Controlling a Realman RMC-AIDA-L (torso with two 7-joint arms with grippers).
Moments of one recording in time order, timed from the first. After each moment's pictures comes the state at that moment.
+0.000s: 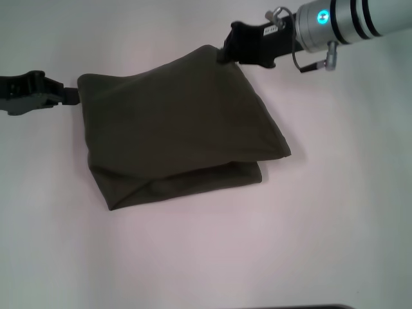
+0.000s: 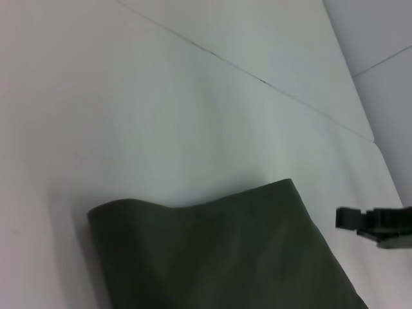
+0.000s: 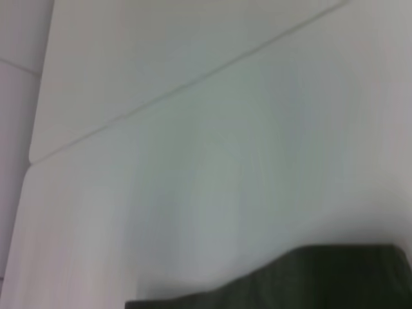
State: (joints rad) left arm -0.55 -2.01 -2.51 -0.91 -0.86 1.61 -2.49; right arm 0.98 2.05 -0.91 -0.37 -2.21 -0.99 2.76
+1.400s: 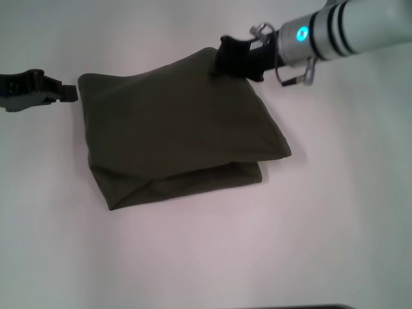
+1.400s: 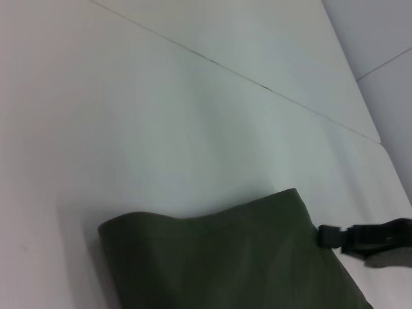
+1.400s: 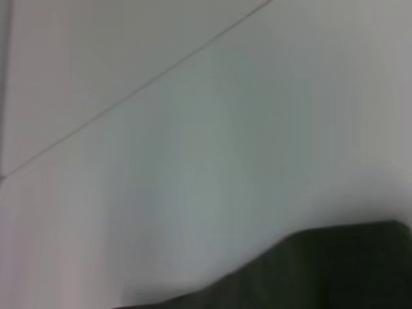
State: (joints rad) left arm -0.55 -2.01 -2.51 -0.91 -0.85 1.59 -2.46; right arm 1.01 2.08 -0.90 -0.28 -2.21 -0.88 2.79
